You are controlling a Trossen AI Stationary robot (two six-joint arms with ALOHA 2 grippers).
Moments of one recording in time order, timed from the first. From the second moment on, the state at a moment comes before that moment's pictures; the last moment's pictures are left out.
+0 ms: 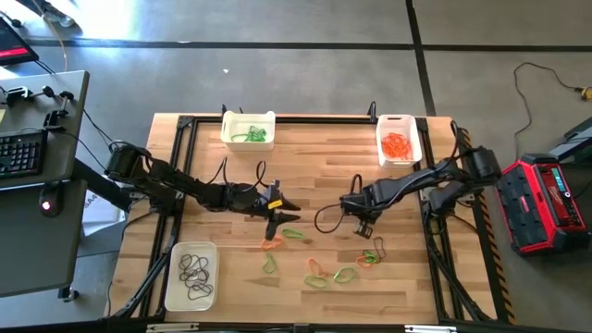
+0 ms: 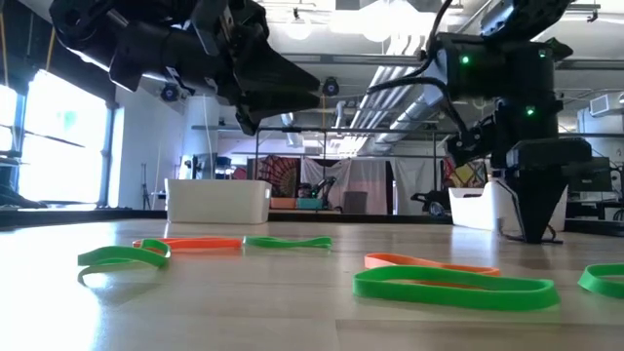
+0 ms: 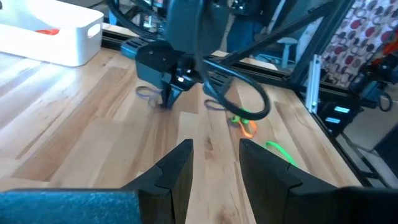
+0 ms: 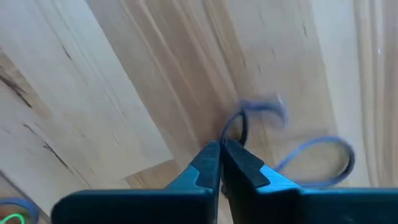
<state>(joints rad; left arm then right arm) -0.14 1.60 0.62 0.73 -0.06 -0.26 0.10 1.60 0.80 -0.75 0.01 0.51</state>
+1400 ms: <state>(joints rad) -0.24 1.68 0.80 0.54 -0.35 0.16 0.26 1.50 0.80 0.14 0.18 0.31</state>
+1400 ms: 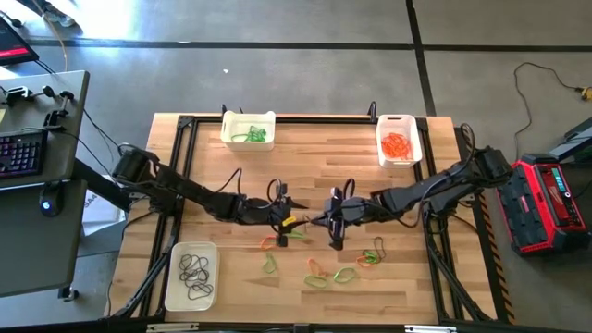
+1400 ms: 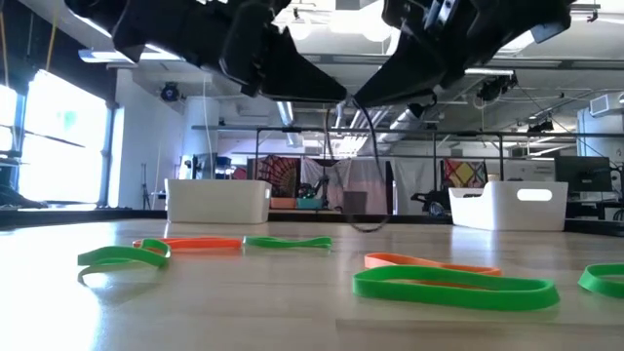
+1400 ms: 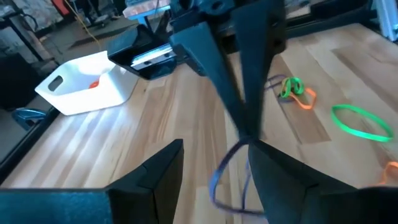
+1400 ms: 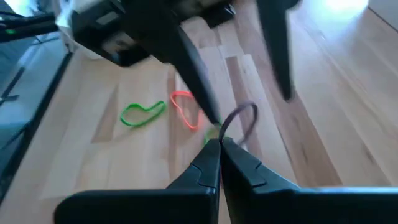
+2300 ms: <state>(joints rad) -0.25 1.61 0.90 0.21 -0.30 0.19 0.29 1.50 0.80 0.13 0.29 0.31</state>
